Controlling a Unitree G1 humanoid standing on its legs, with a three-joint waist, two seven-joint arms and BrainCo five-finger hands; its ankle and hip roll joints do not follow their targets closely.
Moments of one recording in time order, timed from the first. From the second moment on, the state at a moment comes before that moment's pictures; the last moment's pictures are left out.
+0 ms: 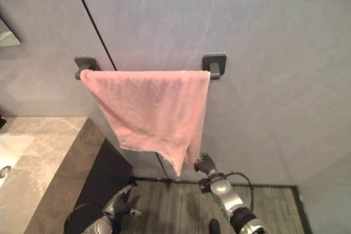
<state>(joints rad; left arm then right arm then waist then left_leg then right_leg) 0.04 0.34 -0.46 0.80 0.32 -0.13 0.26 -0.22 -0.25 0.51 0.70 0.26 -0.11 -0.15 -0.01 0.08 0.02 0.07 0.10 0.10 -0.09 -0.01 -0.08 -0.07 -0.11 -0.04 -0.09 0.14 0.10</state>
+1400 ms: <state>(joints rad) 0.01 0.27 -0.41 1.00 0.31 -0.11 0.30 0.03 -0.30 0.25 0.94 0.18 -0.11 -0.24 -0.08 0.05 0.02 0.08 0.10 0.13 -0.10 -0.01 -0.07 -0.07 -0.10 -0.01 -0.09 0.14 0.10</state>
